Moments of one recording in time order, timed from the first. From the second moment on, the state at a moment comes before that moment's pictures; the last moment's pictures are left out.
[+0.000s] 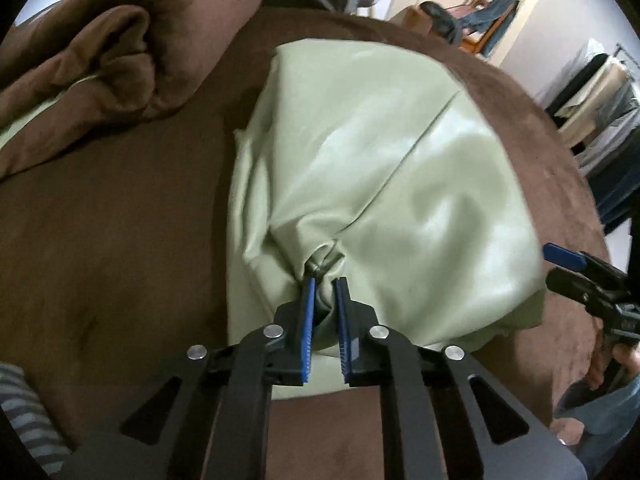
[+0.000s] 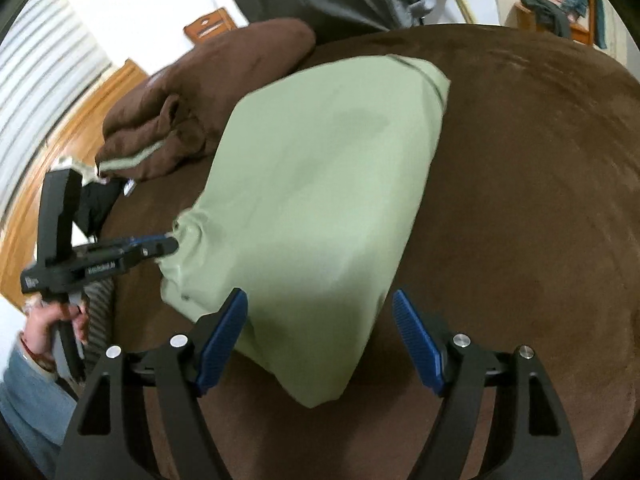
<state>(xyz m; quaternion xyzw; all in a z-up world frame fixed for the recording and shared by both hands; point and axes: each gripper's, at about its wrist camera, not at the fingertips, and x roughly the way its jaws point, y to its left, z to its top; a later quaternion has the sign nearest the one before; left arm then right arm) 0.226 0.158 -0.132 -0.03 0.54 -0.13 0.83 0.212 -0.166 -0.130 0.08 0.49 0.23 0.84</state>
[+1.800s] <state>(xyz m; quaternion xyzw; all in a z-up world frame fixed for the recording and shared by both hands) 0.173 0.177 -0.148 0.00 0.53 -0.09 0.84 0.175 -0.192 -0.123 0.12 0.51 0.24 0.82</state>
